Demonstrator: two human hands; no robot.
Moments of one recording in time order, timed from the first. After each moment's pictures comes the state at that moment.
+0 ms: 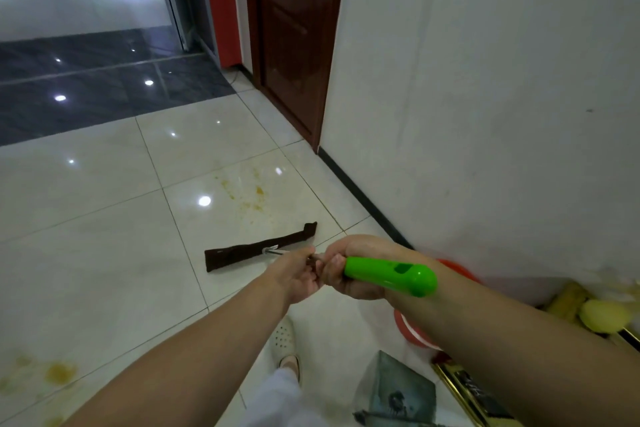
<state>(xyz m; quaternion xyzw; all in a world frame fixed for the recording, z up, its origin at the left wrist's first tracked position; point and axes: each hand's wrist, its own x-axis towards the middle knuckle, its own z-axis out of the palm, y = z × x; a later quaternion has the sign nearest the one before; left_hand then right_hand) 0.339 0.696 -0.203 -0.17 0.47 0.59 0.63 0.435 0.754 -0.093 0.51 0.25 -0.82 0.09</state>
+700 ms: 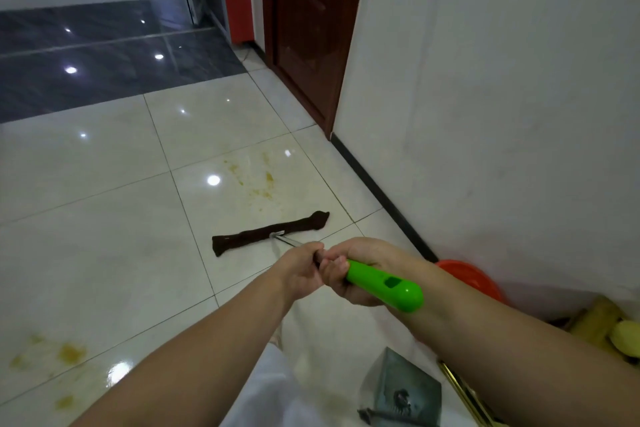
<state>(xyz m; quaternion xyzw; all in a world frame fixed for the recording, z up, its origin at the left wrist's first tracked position) 0.293 0.719 -0.224 -0.16 0.45 0.60 0.64 0.383 0.777 -0.113 0.54 0.22 -0.80 0.16</state>
